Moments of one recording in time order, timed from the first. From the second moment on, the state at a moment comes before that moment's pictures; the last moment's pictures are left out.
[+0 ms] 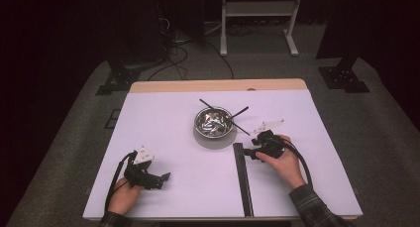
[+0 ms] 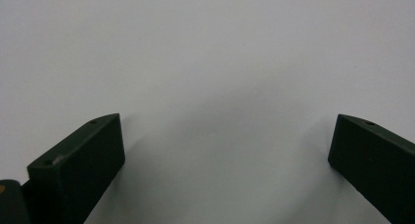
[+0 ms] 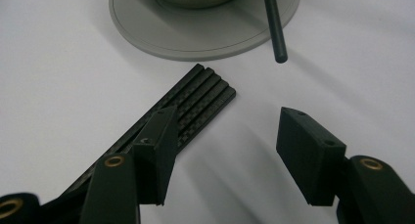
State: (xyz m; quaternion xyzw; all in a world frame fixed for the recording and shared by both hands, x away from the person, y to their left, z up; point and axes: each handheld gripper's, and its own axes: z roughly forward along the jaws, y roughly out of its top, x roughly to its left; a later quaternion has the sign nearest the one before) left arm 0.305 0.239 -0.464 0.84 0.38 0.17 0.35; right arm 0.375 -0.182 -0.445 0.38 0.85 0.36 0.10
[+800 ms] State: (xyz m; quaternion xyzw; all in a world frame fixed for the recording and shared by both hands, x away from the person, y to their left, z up) left arm 0.305 0.239 -0.464 0.84 0.38 0.17 0.35; right arm 0.374 -0.173 -0.450 0.36 0.86 0.34 0.10
